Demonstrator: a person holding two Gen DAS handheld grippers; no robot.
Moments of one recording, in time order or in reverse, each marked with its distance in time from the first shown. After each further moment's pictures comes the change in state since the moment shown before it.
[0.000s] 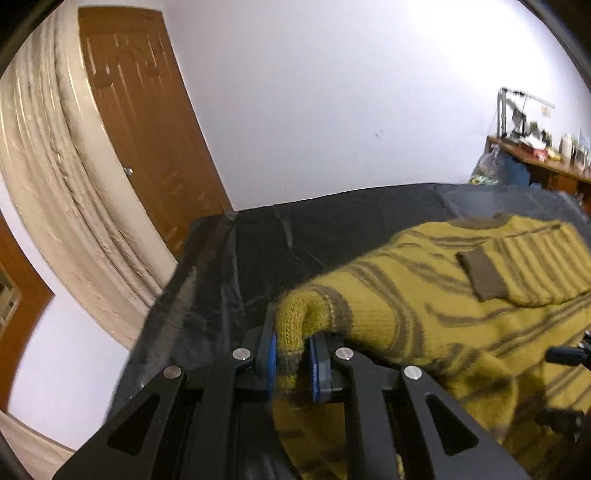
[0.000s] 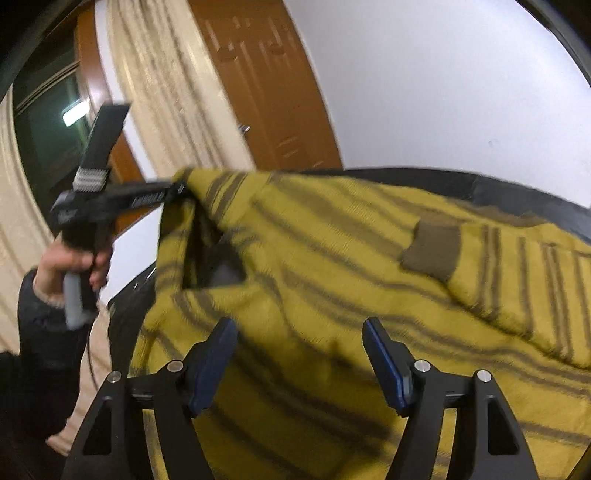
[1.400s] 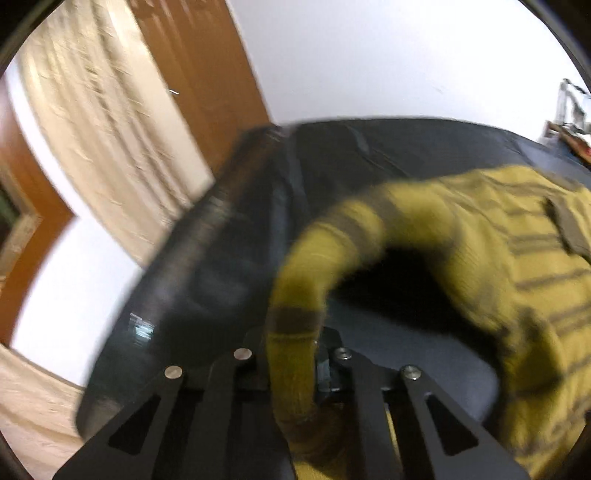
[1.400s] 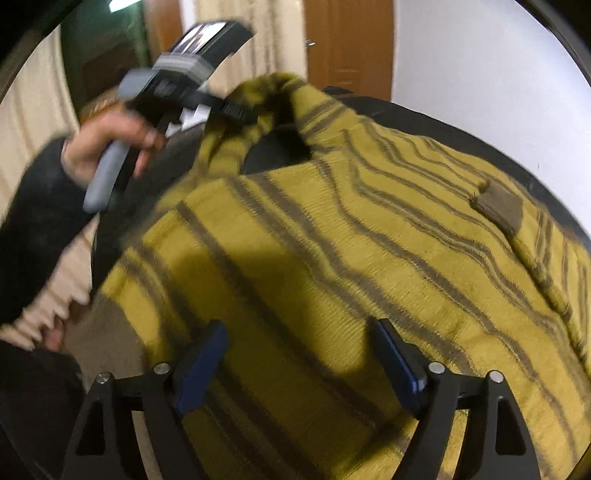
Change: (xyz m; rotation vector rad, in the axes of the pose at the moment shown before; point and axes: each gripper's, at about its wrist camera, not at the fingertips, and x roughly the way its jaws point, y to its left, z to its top) left arm 0.063 0.029 -0.073 -0.176 0.216 0.152; right arm 0.024 0.065 -0.050 -0.353 0.279 -0.057
